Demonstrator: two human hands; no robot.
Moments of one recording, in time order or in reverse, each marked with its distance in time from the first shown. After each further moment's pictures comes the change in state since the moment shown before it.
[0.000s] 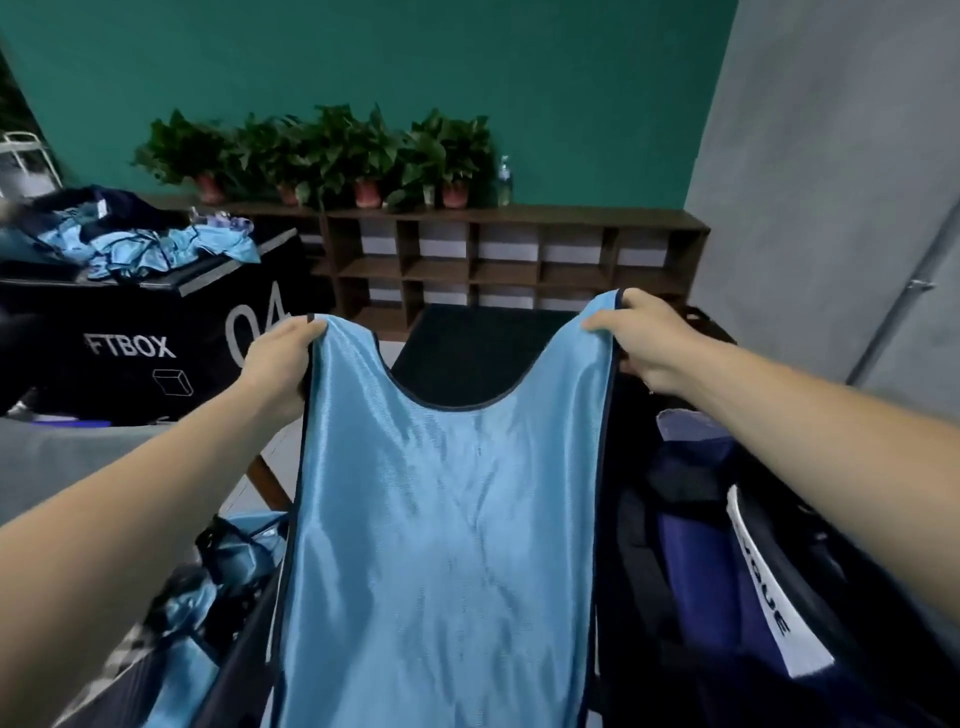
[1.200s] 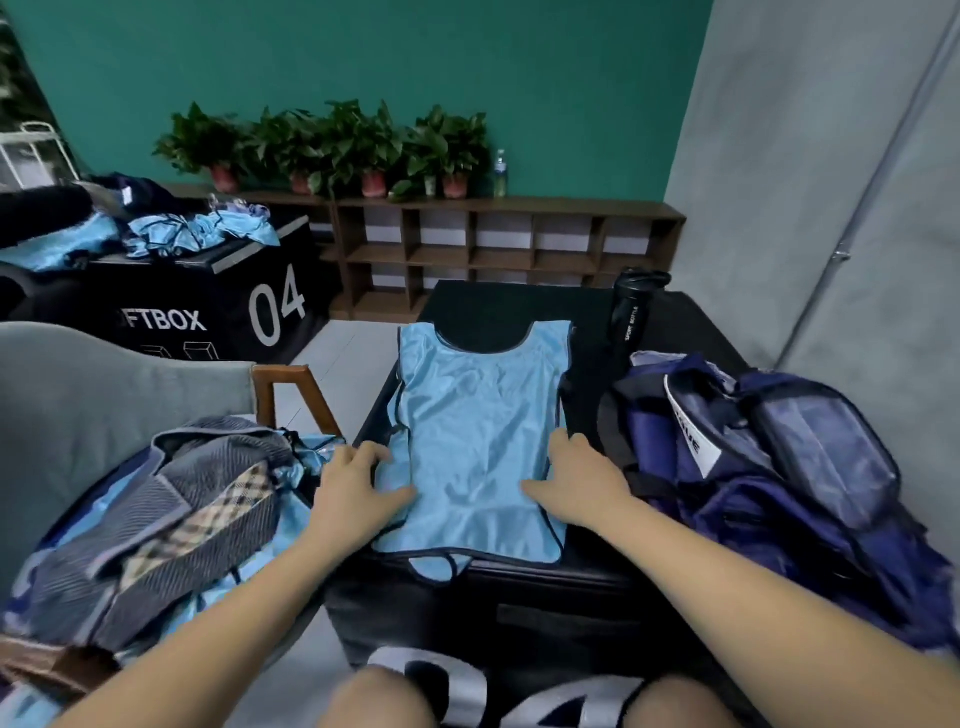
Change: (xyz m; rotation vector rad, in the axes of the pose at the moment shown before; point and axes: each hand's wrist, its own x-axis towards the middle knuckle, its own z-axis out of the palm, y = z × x) left_hand -0.233 -0.148 -0.107 0.982 -0.199 0.322; right_hand -0.261 0.133 0.076 -1.052 -0.171 -0.072
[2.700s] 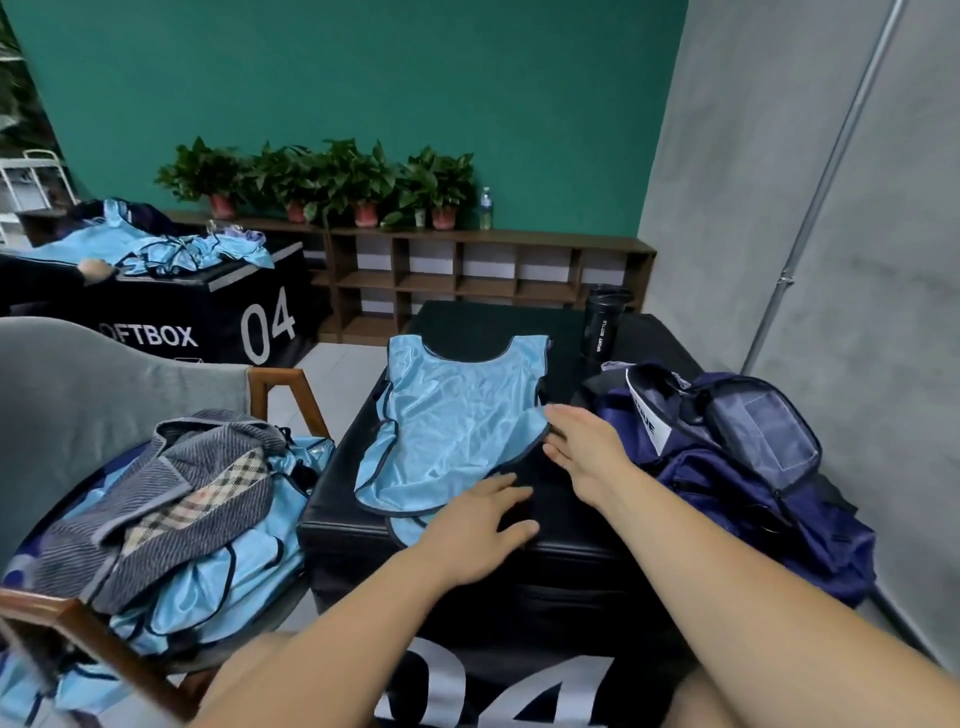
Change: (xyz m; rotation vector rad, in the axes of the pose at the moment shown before) left_hand -0.074 0.115 0.081 0.085 -0.325 0.448; right_hand -0.023 0.014 -0.024 1.561 0.169 0.220
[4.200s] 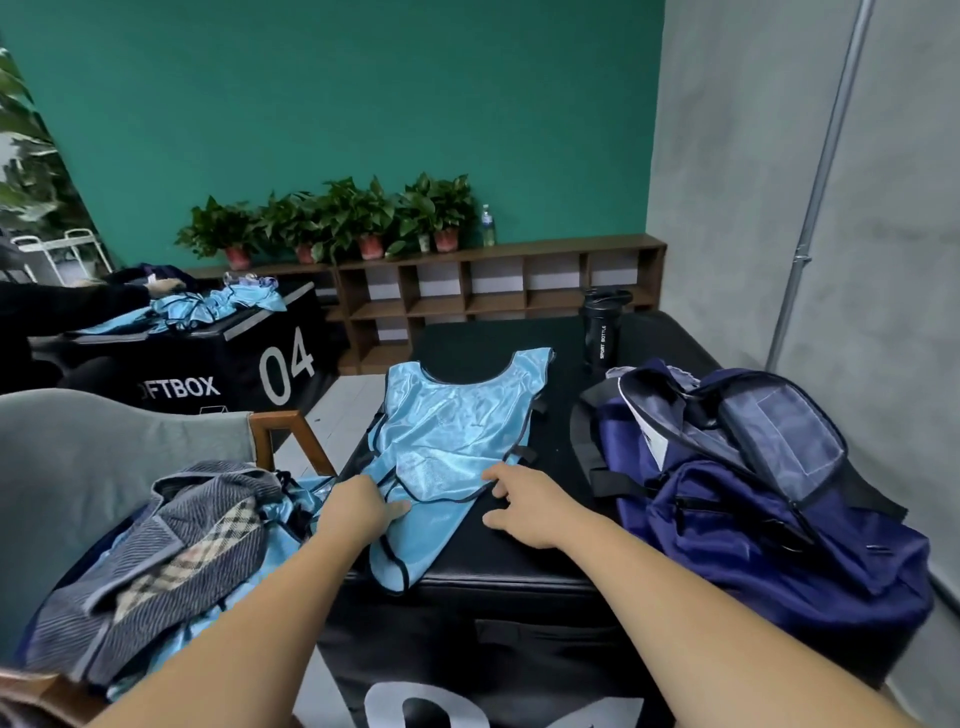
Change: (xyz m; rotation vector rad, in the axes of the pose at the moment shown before) left_hand 0.034 -0.102 -0.077 0.165 0.169 -0.697; right_hand 0.002 0.030 0.008 -1.199 -0.504 -0.278
